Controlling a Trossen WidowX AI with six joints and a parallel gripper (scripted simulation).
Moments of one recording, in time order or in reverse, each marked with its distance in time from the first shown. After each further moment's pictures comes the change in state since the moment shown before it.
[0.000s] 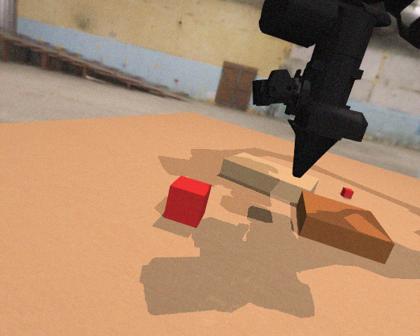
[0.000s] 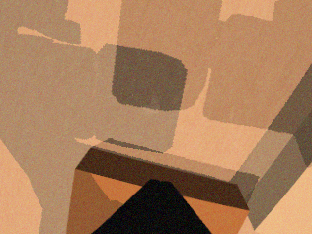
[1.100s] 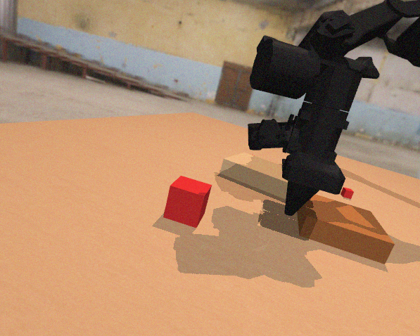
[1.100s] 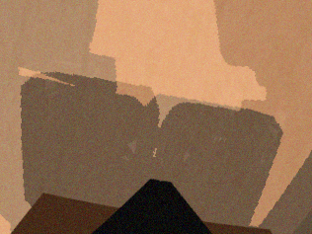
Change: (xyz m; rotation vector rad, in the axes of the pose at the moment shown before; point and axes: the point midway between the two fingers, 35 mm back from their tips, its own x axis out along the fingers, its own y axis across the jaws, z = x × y) arm 0.059 -0.006 -0.008 0.086 -0.002 -0.005
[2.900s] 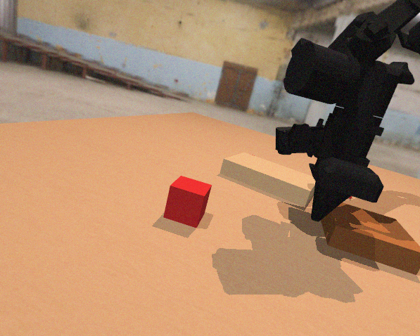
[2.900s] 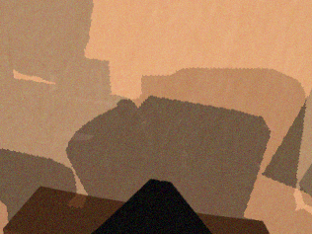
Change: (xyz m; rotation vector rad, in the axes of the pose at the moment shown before) arm -0.002 -0.001 -0.039 0.007 -0.014 -0.003
